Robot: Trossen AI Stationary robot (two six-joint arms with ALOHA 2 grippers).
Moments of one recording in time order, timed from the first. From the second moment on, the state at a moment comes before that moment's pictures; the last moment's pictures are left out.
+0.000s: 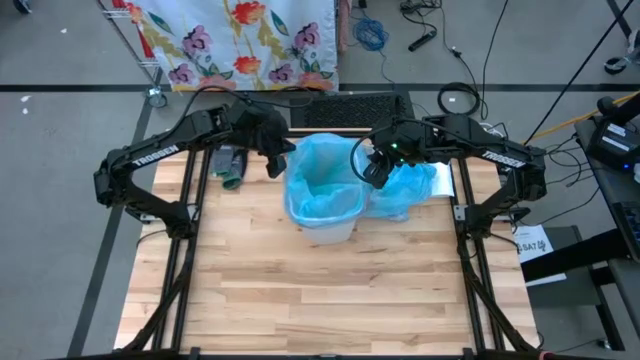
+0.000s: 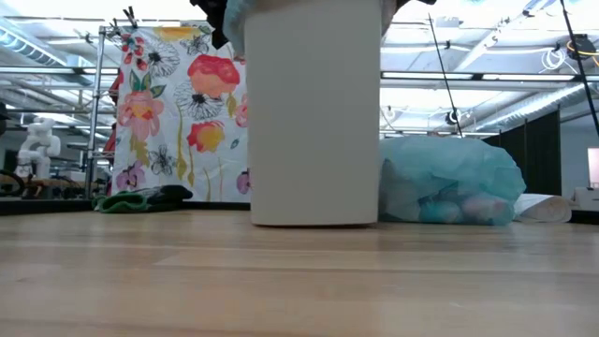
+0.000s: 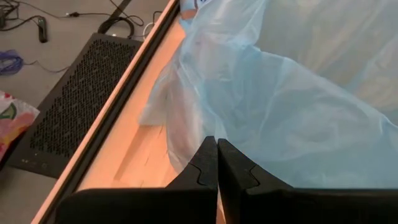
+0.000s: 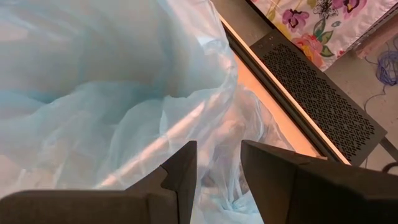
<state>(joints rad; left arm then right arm) 0.42 1.35 1.47 -0.81 0.11 0.07 -0.12 1.53 1.90 -1.32 0.34 0.38</state>
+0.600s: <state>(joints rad) 0.43 1.35 1.47 -0.77 0.11 0.06 -0.12 1.53 1.90 -1.31 0.34 0.43</state>
